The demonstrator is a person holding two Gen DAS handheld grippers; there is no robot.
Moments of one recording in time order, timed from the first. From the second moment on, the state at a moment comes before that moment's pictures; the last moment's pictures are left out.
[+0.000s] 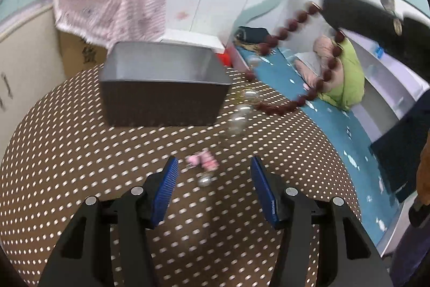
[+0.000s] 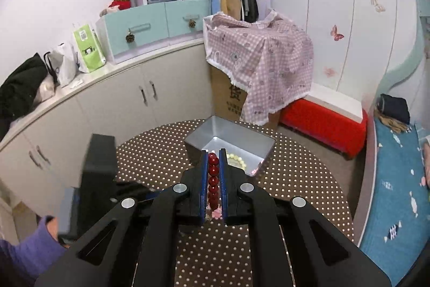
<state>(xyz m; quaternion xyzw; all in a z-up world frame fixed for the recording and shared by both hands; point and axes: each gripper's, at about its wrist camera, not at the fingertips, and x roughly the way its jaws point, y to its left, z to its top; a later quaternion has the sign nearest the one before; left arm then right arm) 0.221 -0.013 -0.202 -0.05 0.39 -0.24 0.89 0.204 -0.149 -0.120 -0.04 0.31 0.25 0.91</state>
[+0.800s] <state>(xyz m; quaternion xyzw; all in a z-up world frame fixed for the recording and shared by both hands) 0.249 0.026 -0.153 -0.03 0.34 -0.17 0.92 0.243 -0.165 -0.128 -0.01 0.31 0.21 0.93</state>
